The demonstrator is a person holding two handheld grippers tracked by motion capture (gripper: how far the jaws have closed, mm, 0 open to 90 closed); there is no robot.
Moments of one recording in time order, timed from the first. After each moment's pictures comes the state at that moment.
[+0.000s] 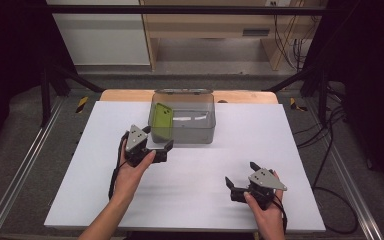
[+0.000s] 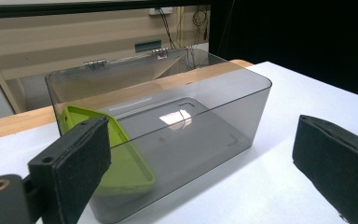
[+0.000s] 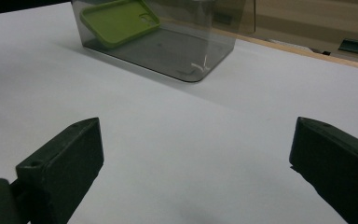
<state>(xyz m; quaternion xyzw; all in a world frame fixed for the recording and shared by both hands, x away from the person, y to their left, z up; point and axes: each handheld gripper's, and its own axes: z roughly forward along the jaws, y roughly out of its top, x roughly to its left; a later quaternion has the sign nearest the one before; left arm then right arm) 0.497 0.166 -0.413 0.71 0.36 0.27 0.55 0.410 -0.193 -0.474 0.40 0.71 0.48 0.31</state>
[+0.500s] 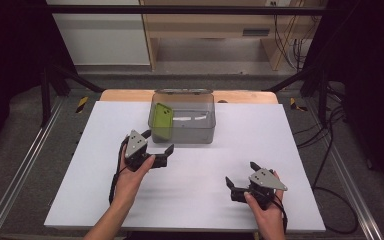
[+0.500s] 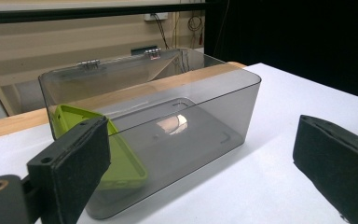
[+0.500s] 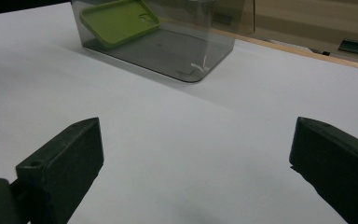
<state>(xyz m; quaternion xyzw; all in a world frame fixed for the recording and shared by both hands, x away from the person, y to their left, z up) 0.487 0.166 -0.421 0.70 0.35 0.27 0.56 0.410 -0.194 -0.474 0.40 0.71 0.48 0.32</state>
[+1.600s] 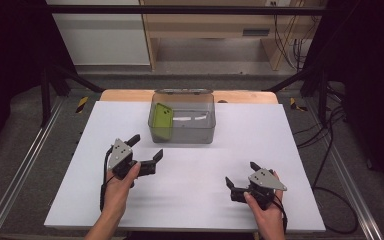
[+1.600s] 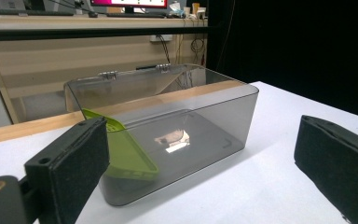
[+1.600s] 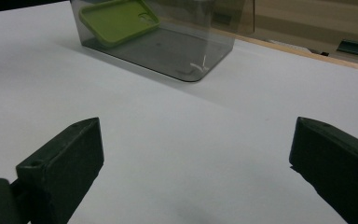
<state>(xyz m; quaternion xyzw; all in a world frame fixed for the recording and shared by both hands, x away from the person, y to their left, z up) 0.463 0.196 -0.425 0.67 0.34 0.29 0.59 0.410 -0.193 -0.474 0.40 0.71 0.48 0.32</state>
